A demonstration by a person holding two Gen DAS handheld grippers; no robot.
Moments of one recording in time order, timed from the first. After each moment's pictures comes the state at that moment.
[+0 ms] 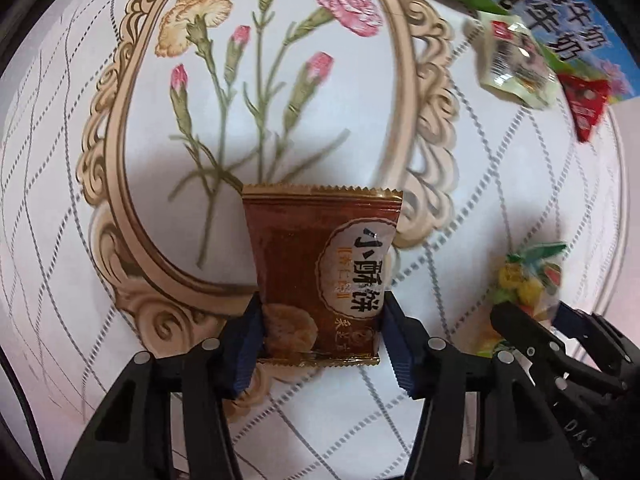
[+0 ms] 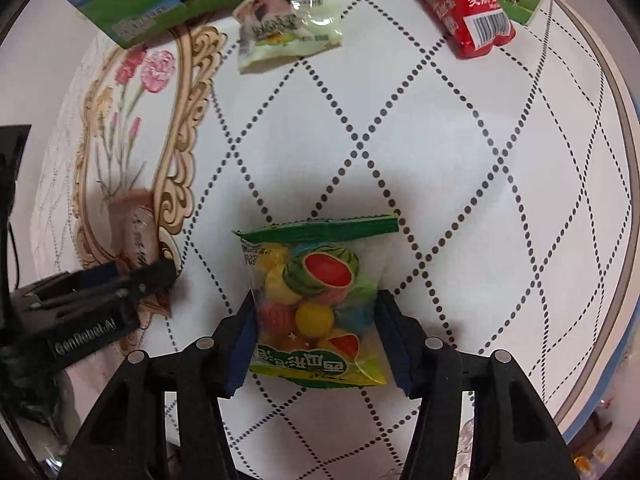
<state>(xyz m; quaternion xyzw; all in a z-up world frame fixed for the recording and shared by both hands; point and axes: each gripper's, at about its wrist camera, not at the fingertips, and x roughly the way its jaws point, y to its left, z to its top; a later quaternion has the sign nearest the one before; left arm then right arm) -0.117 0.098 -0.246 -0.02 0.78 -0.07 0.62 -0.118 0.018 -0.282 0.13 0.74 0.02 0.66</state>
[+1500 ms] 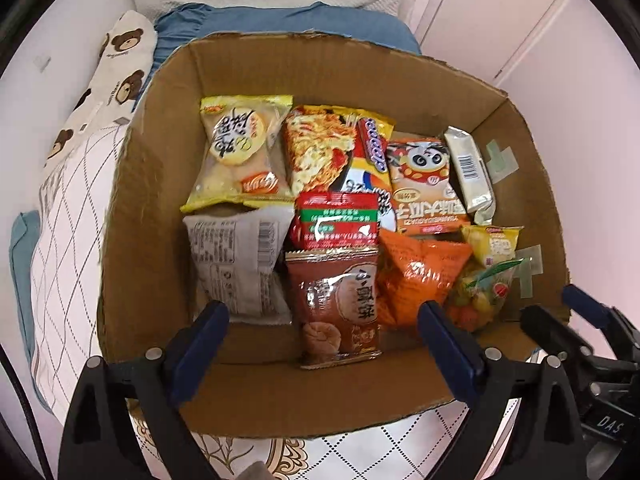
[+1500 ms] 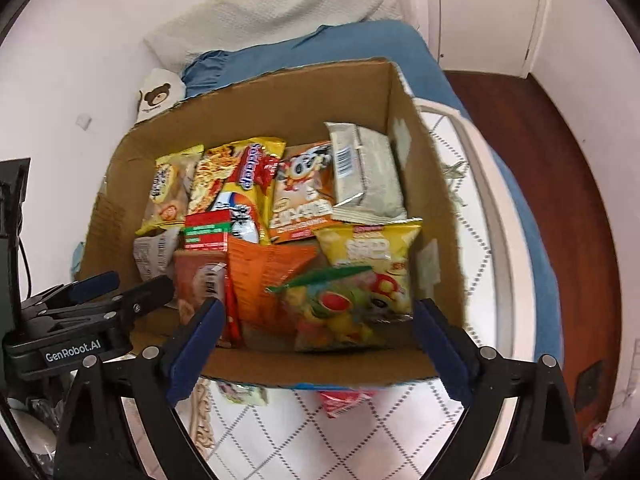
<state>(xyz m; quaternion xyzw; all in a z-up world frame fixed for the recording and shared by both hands) 0.125 0.063 -0.174 0.00 0.70 -0.11 0.71 0.091 -0.138 -0.169 0.12 0.64 -0.02 0.76</state>
